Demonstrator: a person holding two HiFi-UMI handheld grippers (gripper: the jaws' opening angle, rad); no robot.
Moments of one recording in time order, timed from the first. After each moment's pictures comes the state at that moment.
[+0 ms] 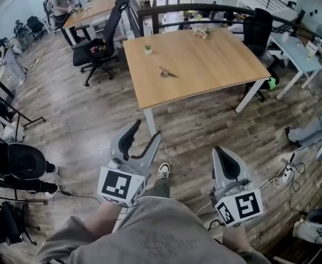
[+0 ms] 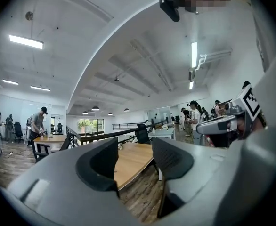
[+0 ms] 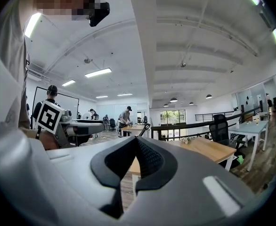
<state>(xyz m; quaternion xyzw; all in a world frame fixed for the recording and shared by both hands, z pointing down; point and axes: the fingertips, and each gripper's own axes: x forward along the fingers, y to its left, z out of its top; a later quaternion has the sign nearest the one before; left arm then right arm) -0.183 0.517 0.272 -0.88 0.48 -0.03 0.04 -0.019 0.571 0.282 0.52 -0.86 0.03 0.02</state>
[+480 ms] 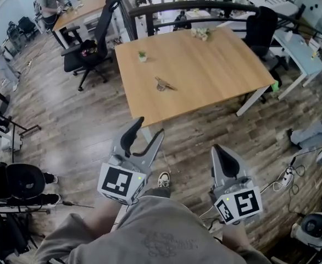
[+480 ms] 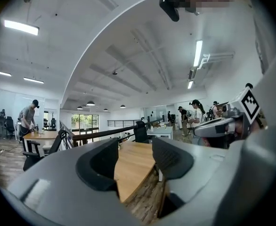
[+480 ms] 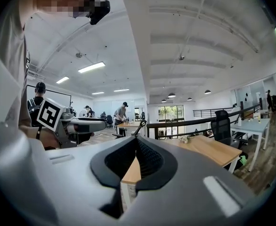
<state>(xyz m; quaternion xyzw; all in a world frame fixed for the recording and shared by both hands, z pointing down) -0.166 0.305 0.276 -0.89 0.45 -0.04 0.03 -0.012 0.363 0.289 0.52 -0.85 0.05 0.04</state>
